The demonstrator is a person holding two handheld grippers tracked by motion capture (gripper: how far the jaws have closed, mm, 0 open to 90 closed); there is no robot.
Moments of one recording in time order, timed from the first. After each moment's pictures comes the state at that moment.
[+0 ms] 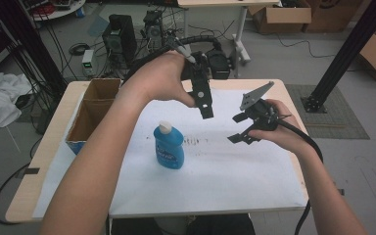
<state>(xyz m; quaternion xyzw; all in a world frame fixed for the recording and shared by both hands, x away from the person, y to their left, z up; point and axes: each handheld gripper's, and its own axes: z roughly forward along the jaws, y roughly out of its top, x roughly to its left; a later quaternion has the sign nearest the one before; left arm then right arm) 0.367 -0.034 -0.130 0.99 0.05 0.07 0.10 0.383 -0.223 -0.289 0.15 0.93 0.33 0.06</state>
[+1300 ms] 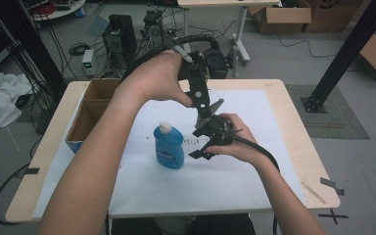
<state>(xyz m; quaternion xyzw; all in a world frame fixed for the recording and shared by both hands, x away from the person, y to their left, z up) 0.365 -0.029 -0.128 0.99 0.05 0.08 0.10 0.369 -0.120 -0.326 0.08 0.94 0.33 0.02</state>
